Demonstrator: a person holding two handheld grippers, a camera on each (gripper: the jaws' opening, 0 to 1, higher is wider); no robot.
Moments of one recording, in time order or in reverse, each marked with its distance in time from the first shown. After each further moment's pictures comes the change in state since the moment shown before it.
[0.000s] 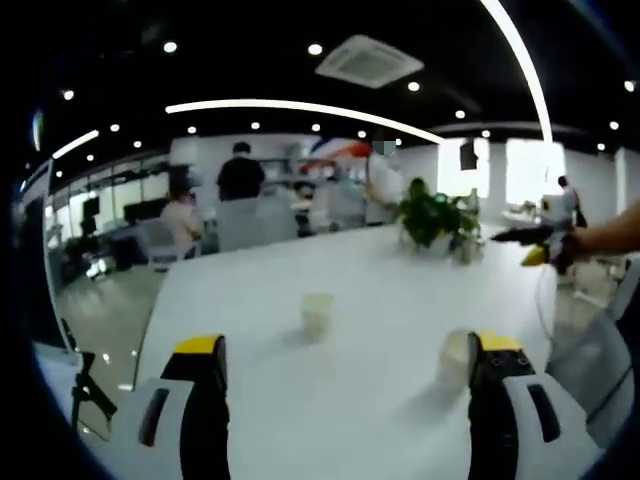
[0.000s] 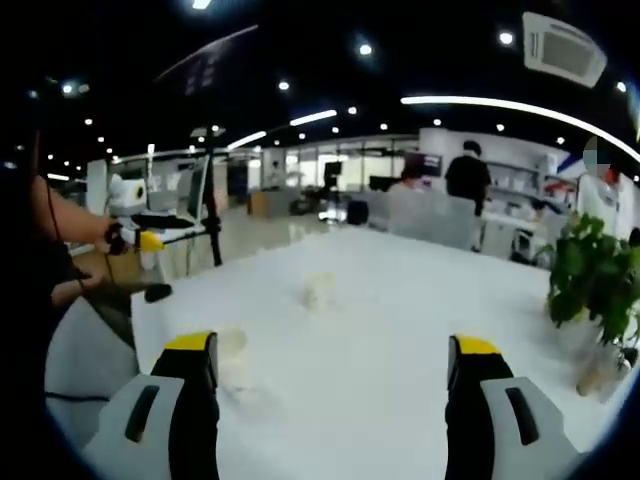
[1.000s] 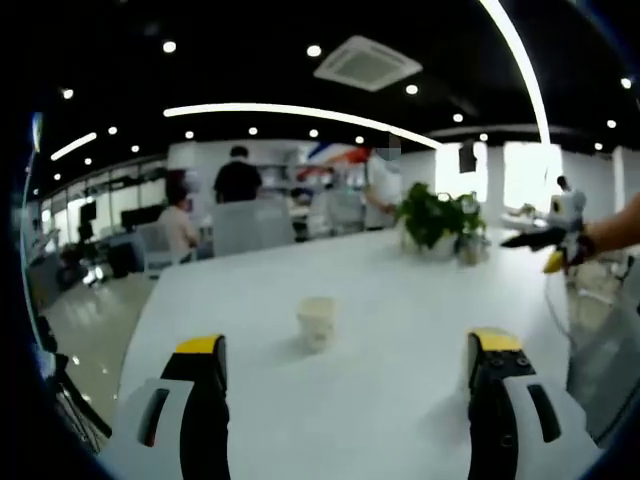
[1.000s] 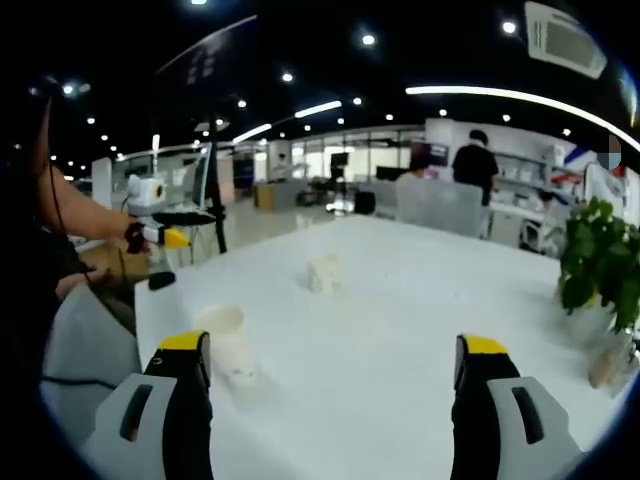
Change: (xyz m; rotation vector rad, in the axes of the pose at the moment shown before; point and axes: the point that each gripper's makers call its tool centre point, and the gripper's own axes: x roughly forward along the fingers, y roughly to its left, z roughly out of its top) left arm 0.054 0.006 -0.010 0.054 -0.061 -0.015; right arm 0.011 0.004 -0.028 -0.002 0.038 0.076
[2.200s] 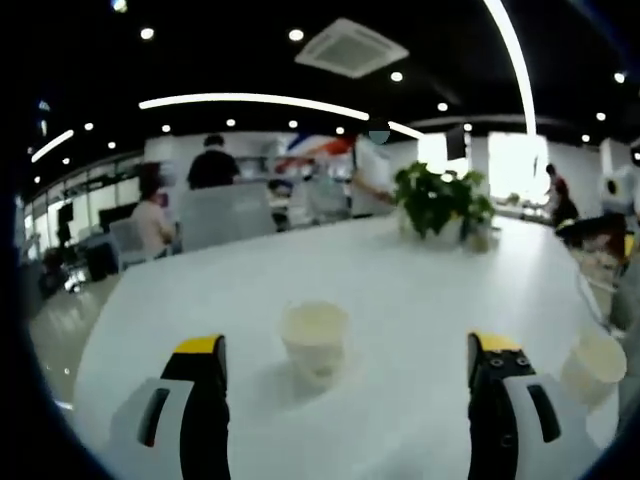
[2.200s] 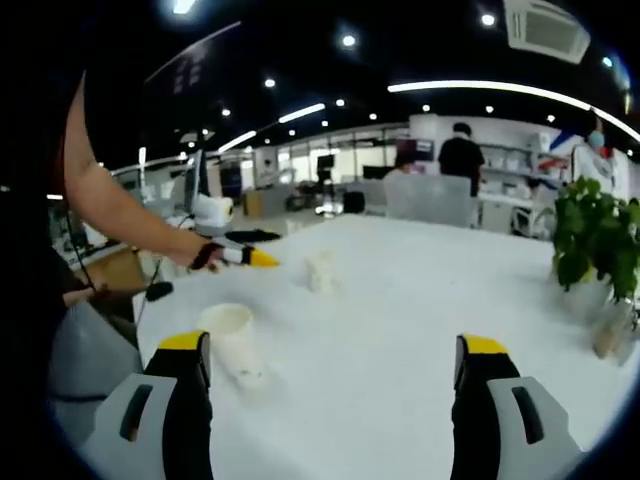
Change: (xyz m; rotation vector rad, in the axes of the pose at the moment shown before) left arm 0.146 0.025 -0.038 -0.001 0.050 -0.076; right arm -0.006 0.013 -0.010 0.070 -0.023 -0.048
